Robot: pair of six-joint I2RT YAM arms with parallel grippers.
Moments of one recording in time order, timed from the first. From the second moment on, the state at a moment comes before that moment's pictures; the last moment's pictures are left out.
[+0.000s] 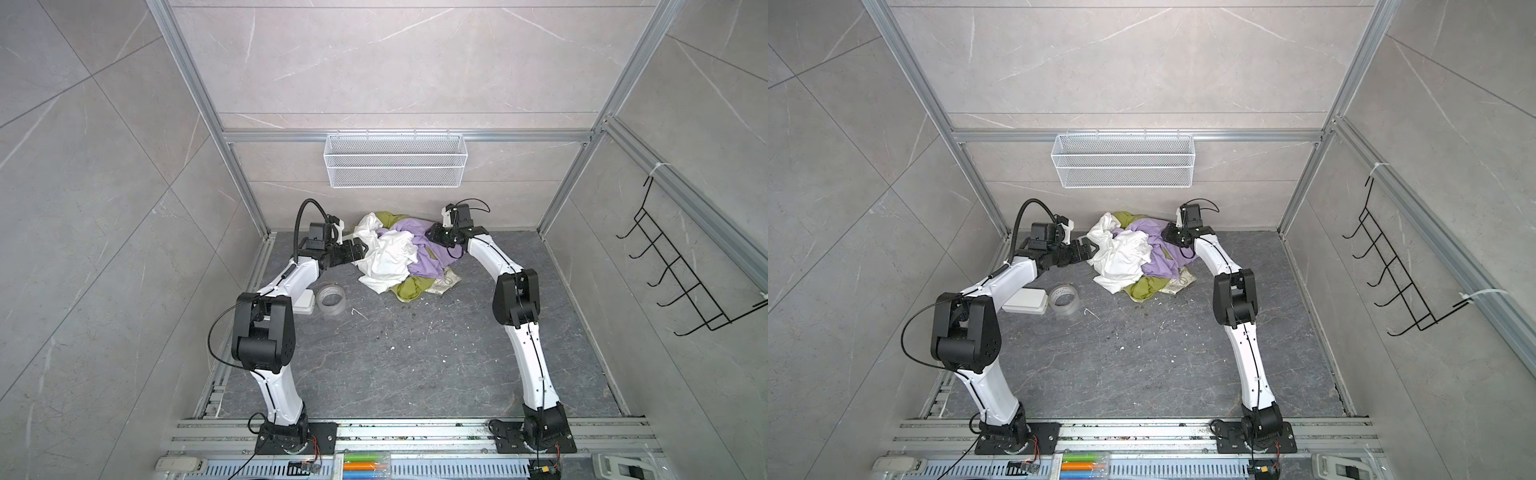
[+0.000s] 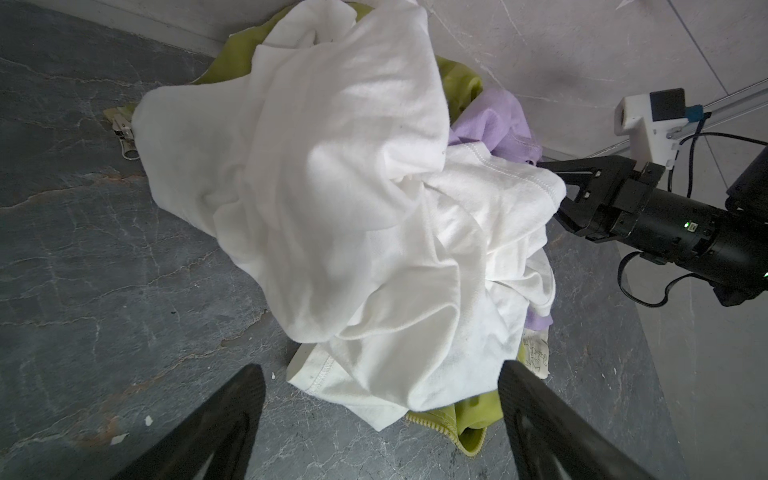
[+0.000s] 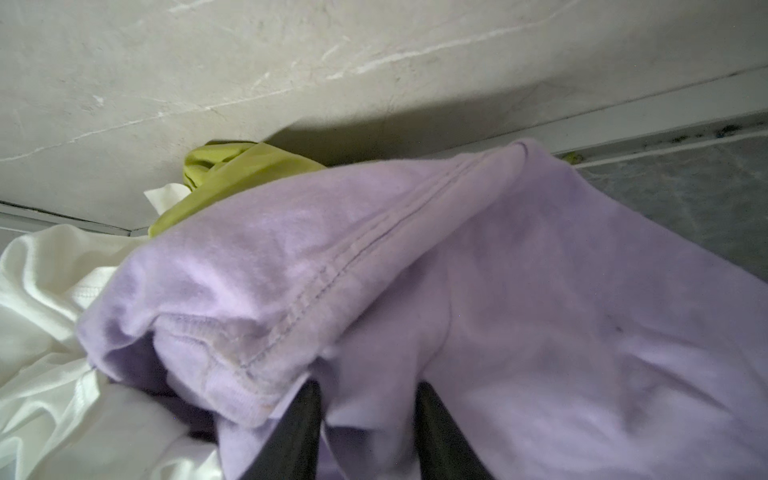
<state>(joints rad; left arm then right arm) -0.16 1.85 1.41 -0.25 0.40 -0.36 0.24 2.59 2.36 -0.47 -0.30 0.49</state>
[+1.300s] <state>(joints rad) -0.16 1.76 1.33 -0.25 0.40 -0.36 0.26 2.40 2.14 -0.37 -0.29 0.48</state>
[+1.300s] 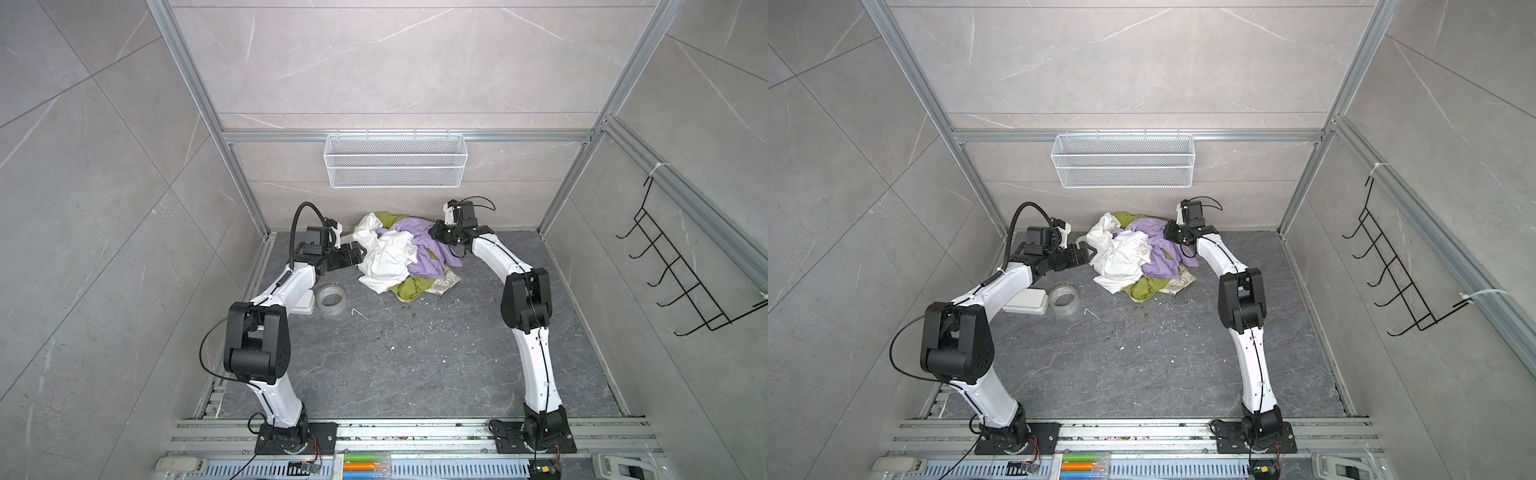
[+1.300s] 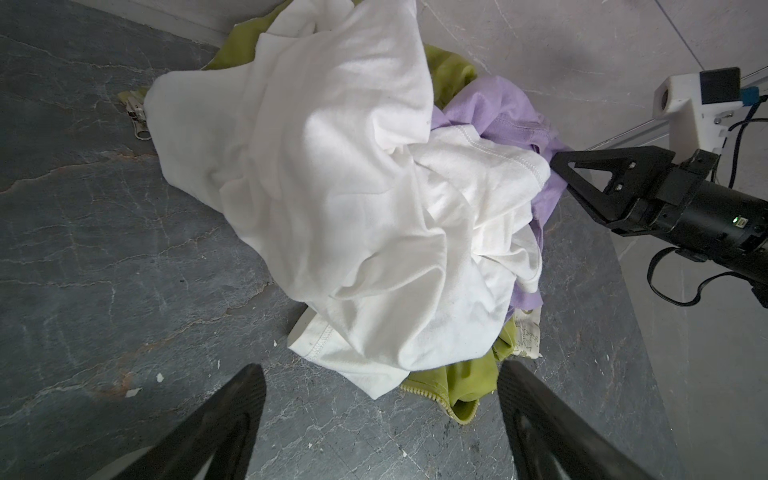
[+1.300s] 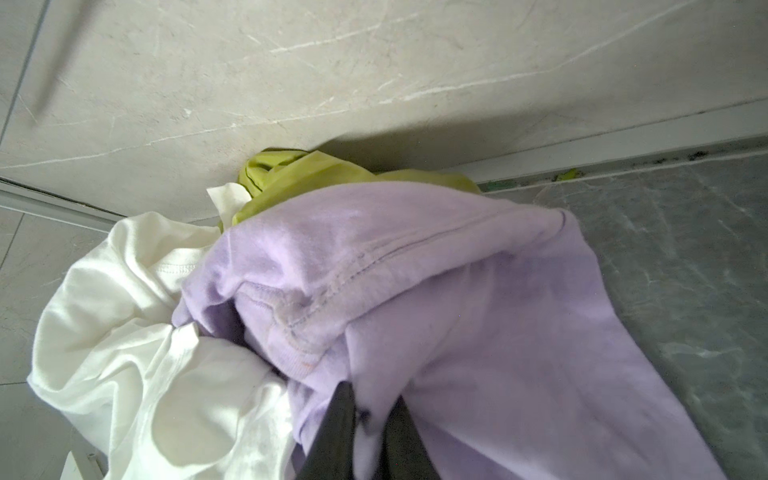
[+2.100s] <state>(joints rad) -0.17 1.73 1.31 -0.25 0.40 -0.36 0.27 2.25 1.94 -0.22 -0.29 0.47</state>
